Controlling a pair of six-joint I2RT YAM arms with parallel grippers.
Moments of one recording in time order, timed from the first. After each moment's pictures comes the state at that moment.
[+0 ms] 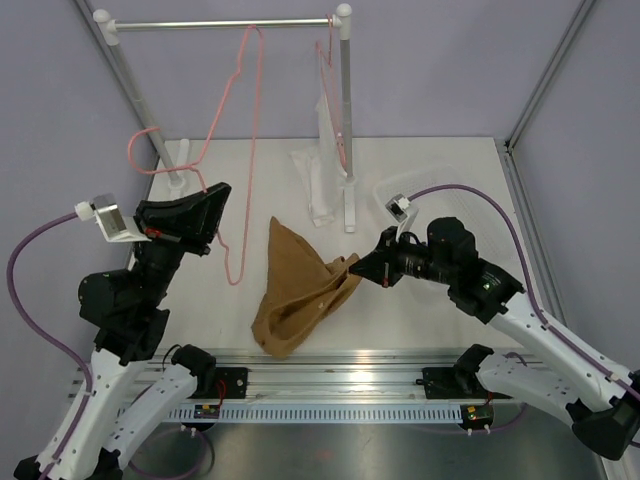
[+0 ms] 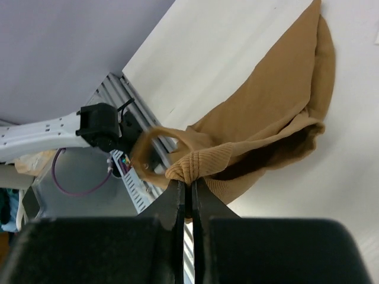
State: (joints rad) left arm -0.45 0.55 0.84 0.33 0.24 -0.61; right arm 0.73 0.93 0.89 -0.27 -0.37 0.49
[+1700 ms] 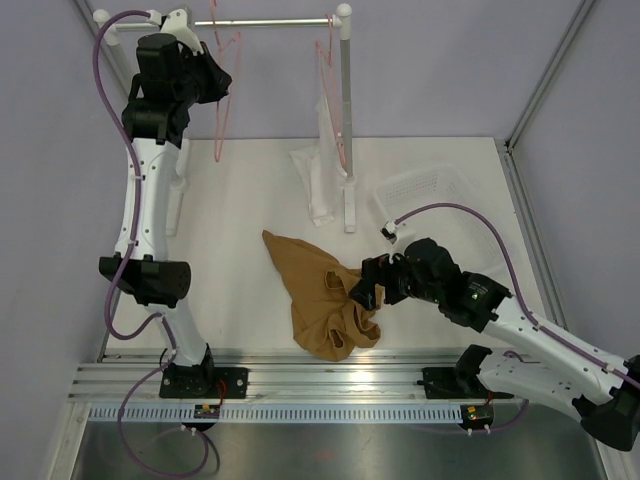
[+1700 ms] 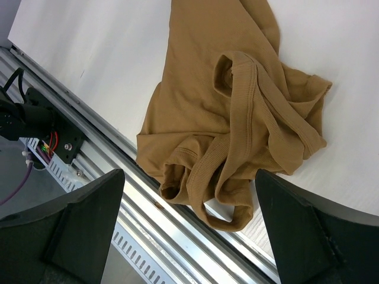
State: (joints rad) left arm -0.10 1.85 2.36 -0.73 0.16 -0.30; right arm 0.86 0.89 0.79 -0.48 -0.05 0.49
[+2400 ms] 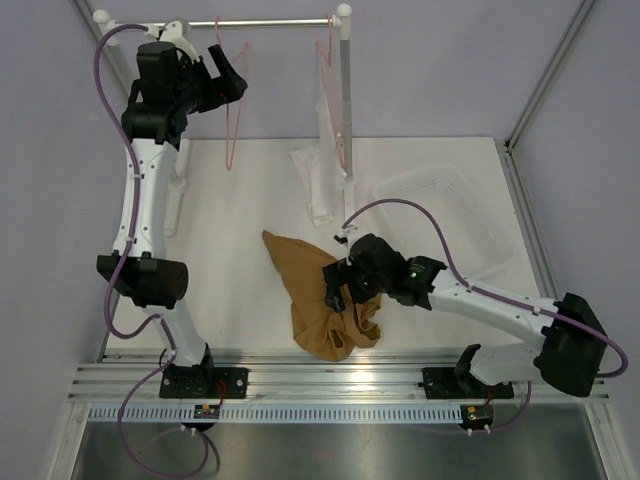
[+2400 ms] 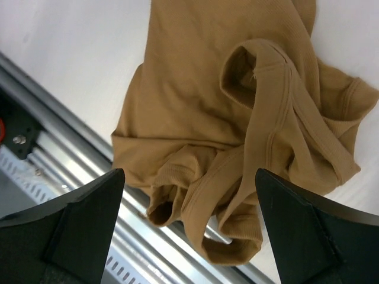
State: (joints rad) left arm -0.06 1.88 2.31 -0.72 0.21 -0.37; right arm 0.93 1.24 0.87 -0.41 -0.05 0.46
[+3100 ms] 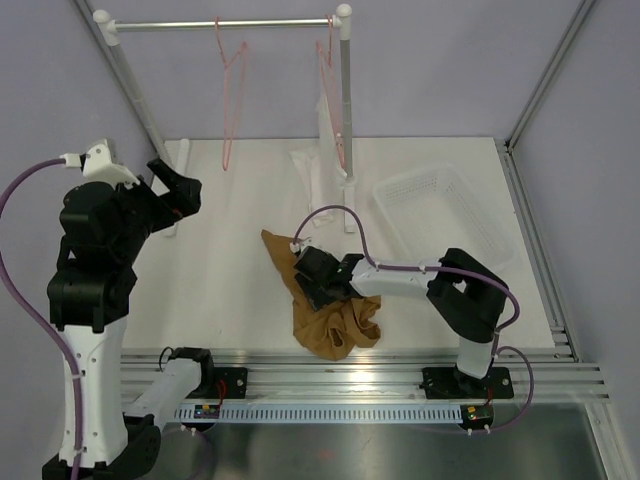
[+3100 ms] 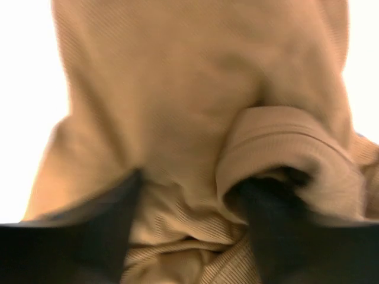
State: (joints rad) left arm -0.06 0.90 1.53 -0.87 0.01 -0.45; right arm 1.05 1.84 1.15 -0.40 0.24 0.38
